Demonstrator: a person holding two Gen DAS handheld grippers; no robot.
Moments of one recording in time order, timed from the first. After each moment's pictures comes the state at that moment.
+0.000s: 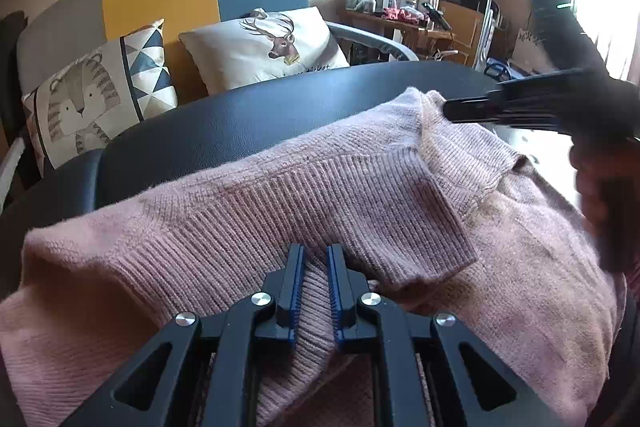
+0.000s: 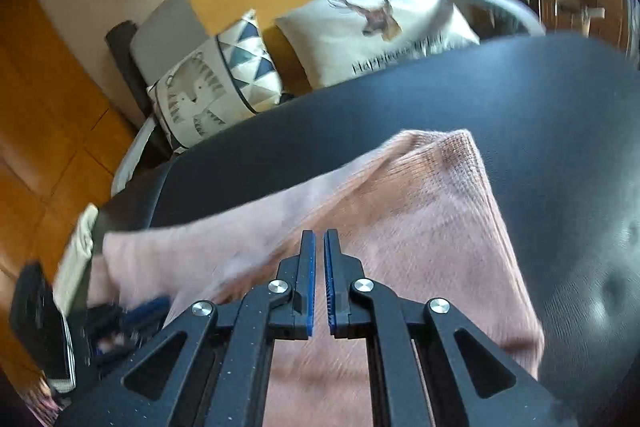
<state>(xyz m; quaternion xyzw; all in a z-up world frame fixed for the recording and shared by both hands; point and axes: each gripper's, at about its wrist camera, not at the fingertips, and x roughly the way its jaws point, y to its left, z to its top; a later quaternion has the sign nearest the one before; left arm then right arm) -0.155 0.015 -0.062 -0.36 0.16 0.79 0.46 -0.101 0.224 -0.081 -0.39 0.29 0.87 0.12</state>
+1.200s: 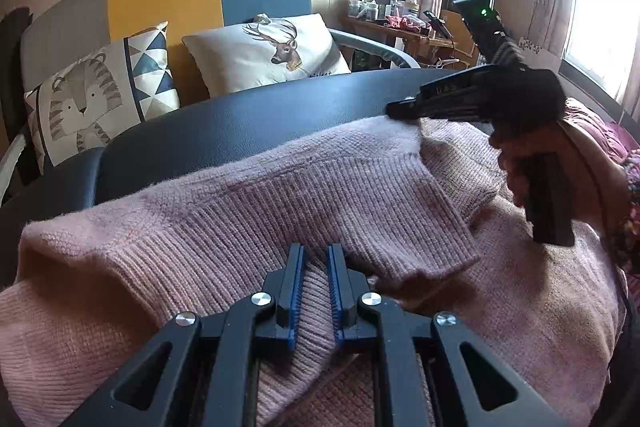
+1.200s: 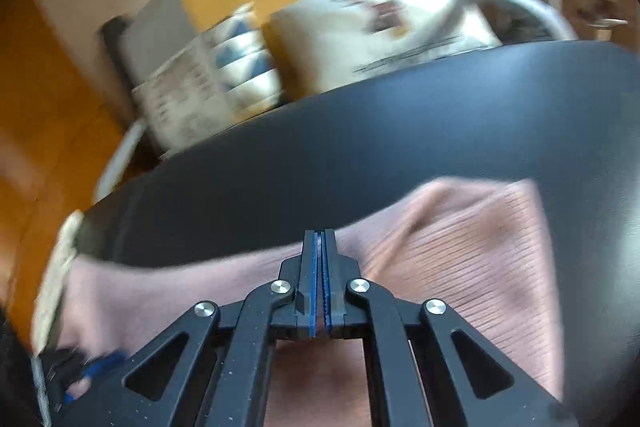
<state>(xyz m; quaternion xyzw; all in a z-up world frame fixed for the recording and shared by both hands) -0.153 0.017 -0.067 -0.35 0.16 0.80 0.46 -0.140 0.262 -0.103 -0.35 0.28 0.88 0.15</state>
